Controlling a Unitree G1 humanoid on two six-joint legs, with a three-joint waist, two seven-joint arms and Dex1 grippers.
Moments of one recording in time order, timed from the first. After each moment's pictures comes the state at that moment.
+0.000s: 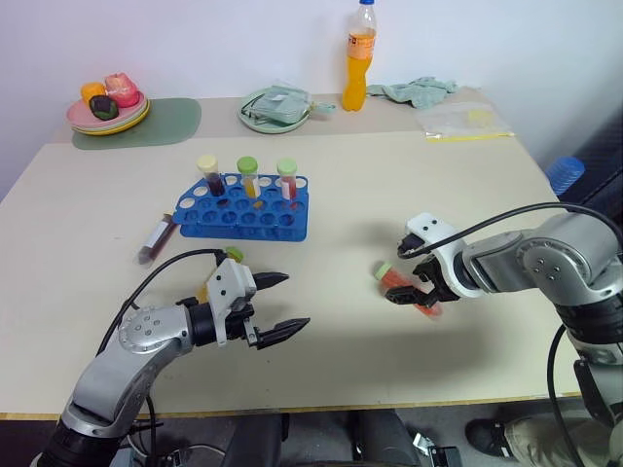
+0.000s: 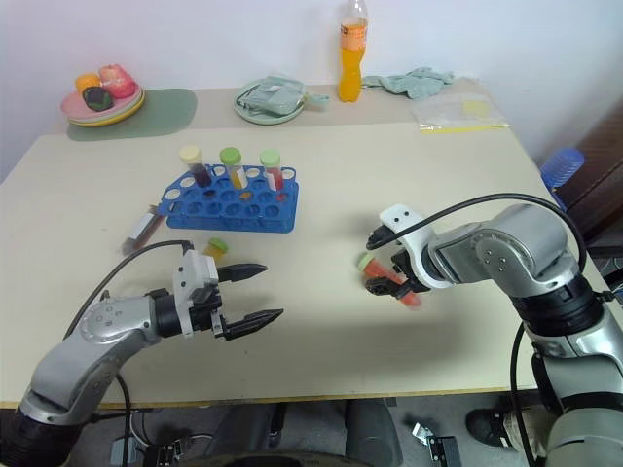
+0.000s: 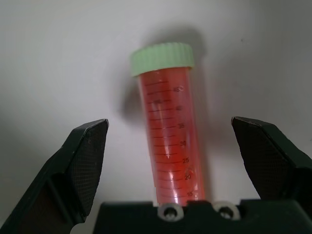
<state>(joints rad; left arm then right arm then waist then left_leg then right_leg) 0.00 0.62 -0.08 -0.54 -0.48 0.46 -0.82 -0.74 -0.86 0.27 -0.24 1.01 1.61 0.16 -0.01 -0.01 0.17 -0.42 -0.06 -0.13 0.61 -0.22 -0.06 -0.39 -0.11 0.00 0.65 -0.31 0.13</state>
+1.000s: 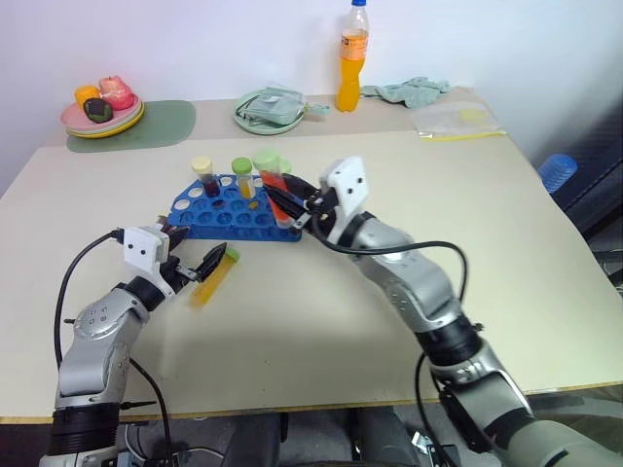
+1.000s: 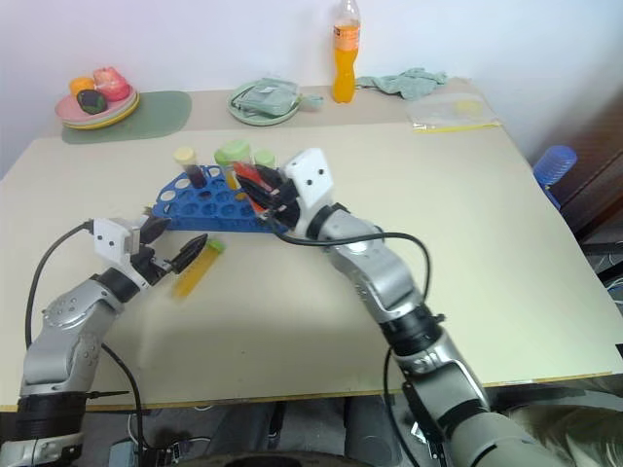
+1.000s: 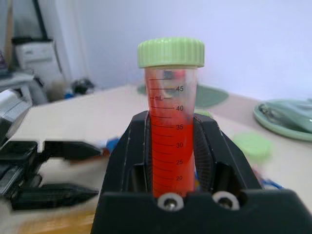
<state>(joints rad) -0.08 0.50 0.27 -0.08 -0.40 0.21 -0.59 -0.68 -0.10 0.36 0.07 0.31 0.21 0.34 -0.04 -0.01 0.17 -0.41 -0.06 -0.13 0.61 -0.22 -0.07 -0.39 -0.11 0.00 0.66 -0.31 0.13</state>
